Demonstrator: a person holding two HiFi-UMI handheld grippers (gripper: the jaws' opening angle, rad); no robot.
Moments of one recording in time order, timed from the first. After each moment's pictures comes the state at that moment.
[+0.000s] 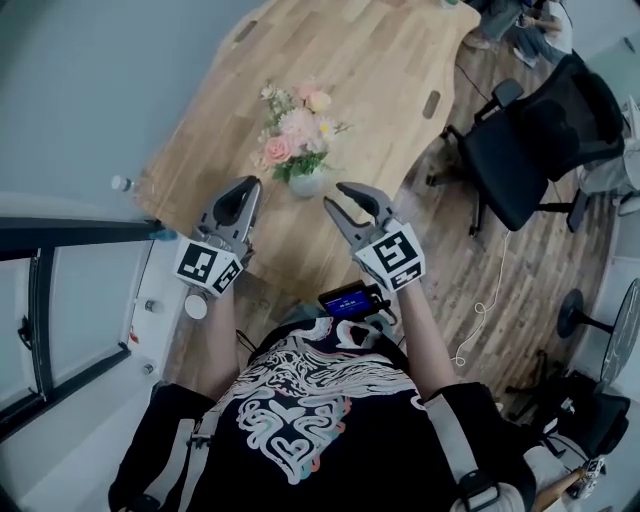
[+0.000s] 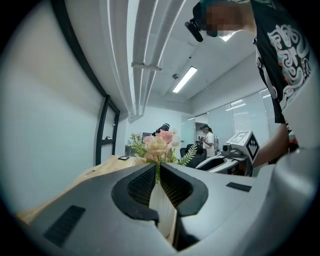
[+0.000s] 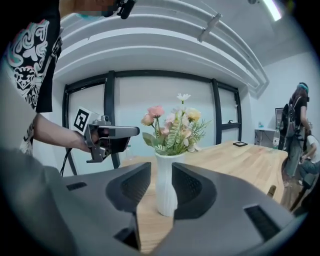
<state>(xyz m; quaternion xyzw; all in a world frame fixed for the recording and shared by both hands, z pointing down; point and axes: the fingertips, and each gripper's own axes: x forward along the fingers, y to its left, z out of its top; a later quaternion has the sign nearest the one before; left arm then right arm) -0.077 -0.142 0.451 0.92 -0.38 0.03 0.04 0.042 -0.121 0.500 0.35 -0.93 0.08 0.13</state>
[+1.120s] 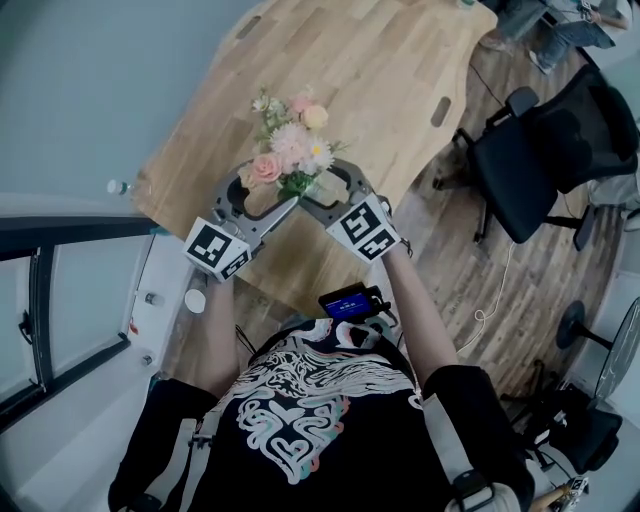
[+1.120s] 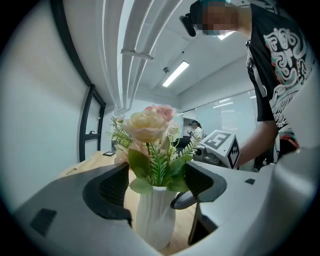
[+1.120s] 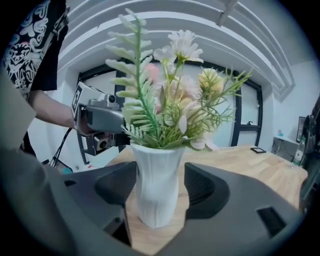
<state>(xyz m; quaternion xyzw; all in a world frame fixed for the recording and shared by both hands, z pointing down) -0.024 -0.190 0.486 0.95 -0.31 0.06 0.04 -0.001 -0.198 0.558 0.26 -0.94 0.04 0.20</state>
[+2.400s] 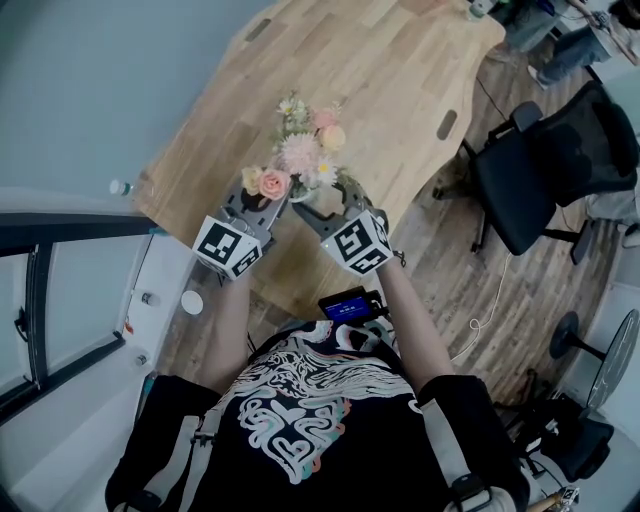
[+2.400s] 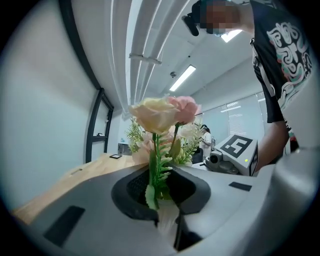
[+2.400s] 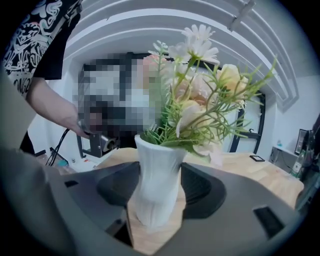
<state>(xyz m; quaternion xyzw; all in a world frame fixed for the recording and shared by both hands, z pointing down) -0.031 -0.207 0.479 0.94 -0.35 0.02 0.05 -0.024 -0.189 0.557 0.26 -0.94 0.00 0.21</state>
